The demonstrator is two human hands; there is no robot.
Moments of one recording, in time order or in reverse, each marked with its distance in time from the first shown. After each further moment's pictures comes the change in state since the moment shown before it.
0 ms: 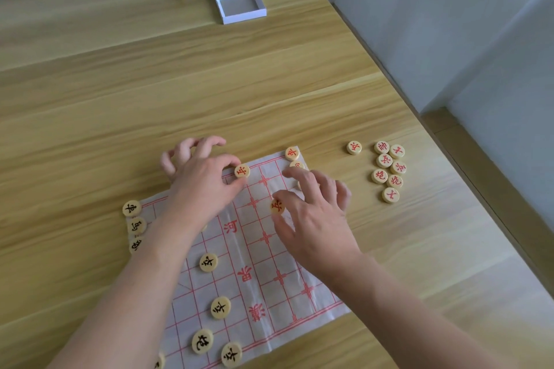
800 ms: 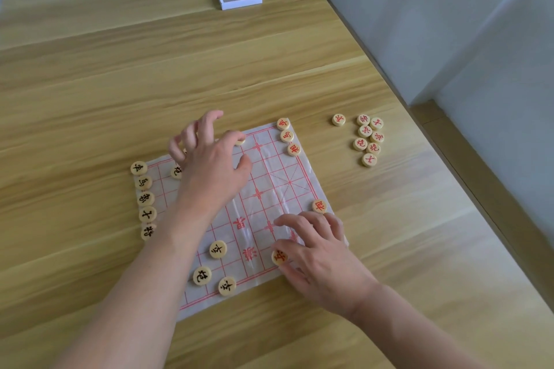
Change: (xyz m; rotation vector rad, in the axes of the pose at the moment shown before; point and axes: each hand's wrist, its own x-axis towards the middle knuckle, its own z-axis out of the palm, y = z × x) left_hand -0.058 0.033 -0.017 -0.063 0.125 -0.016; right_hand -0.115 0.005 -0.020 0.013 -0.203 -0.283
